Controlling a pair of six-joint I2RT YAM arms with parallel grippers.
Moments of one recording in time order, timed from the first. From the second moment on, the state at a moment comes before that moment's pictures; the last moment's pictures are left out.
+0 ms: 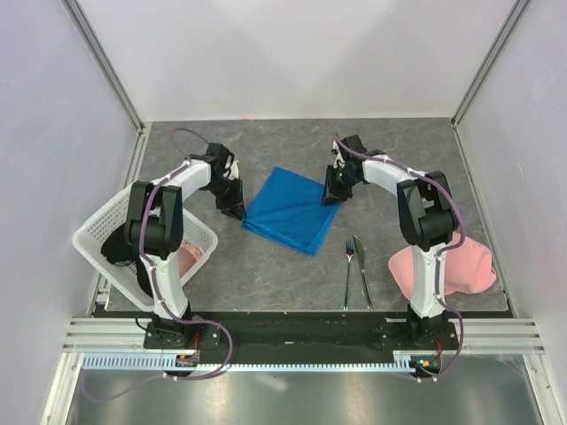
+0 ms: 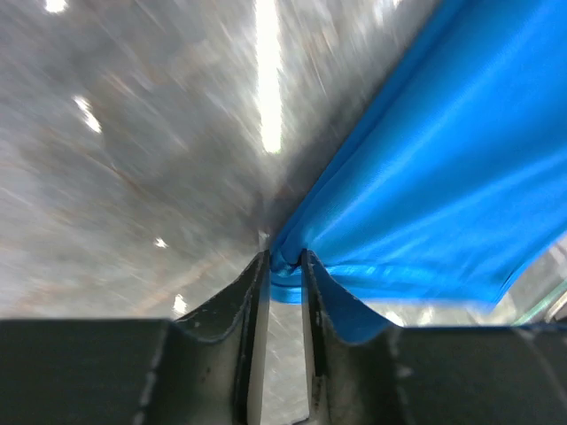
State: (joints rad) left arm -0.19 2.01 1.41 -0.76 0.31 -0.24; right arm 0.34 2.10 1.48 -0.55 -0.35 0.43
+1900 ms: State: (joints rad) left arm -0.24 1.97 1.34 -0.70 0.52 -0.29; right arm 0.36 1.74 0.94 -0.38 -0.44 0.90
